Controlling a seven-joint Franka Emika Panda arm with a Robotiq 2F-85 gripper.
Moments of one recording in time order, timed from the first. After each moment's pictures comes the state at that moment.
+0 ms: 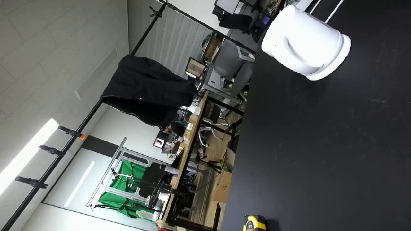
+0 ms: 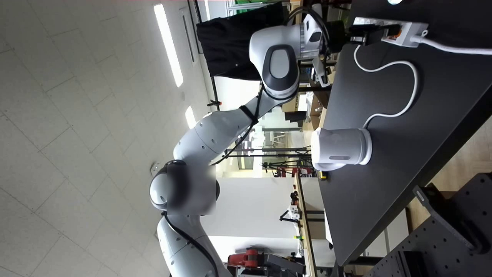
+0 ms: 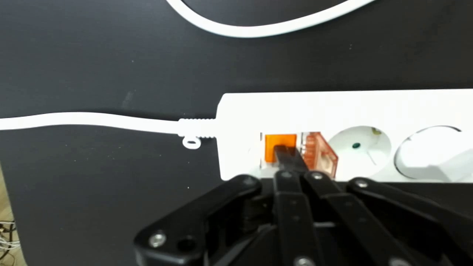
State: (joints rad) arm -0.32 0.90 -0.35 -1.64 0.28 2.49 0.67
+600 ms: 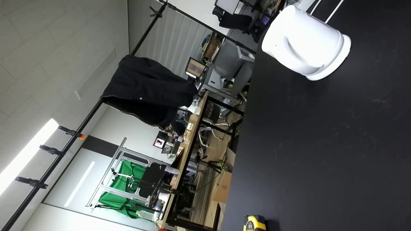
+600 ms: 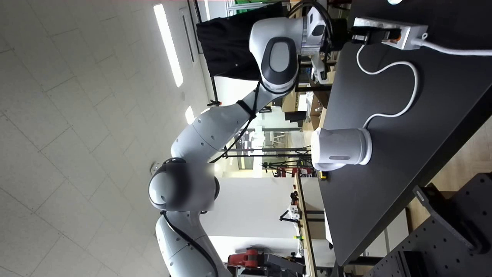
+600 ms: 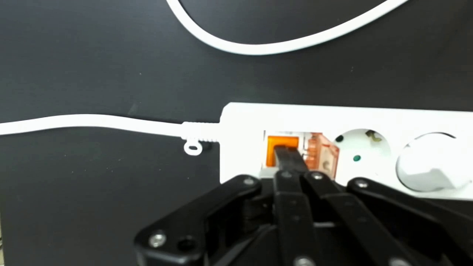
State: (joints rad) arm -0.40 0.92 -0.29 -1.57 0.29 2.38 0.59
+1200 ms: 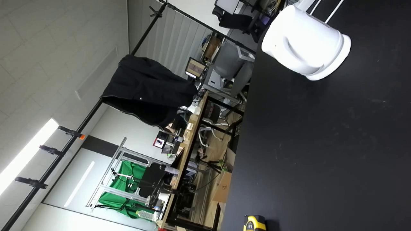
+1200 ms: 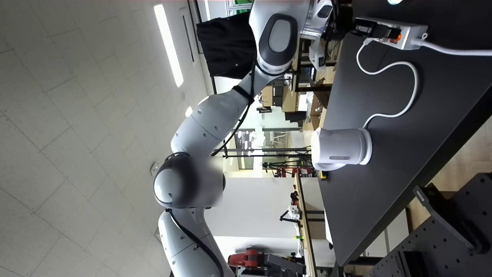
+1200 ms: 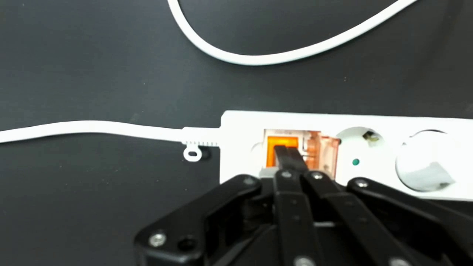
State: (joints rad) arm -0.50 1.00 -0.24 -1.38 0.36 2.14 0.51
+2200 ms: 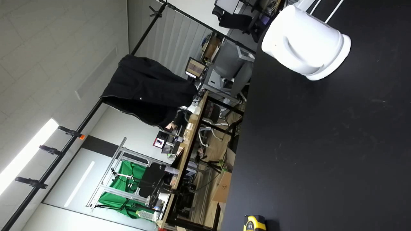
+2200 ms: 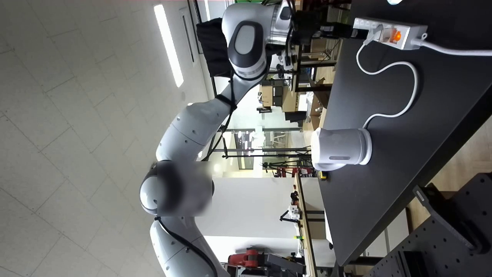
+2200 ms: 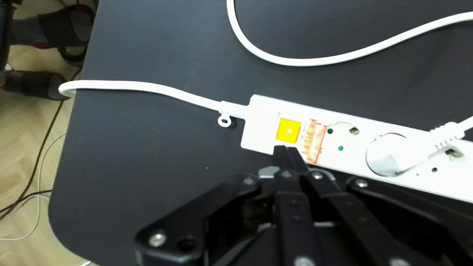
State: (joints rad) arm -0.43 0.87 -0.30 -1.40 0.22 2.02 0.45
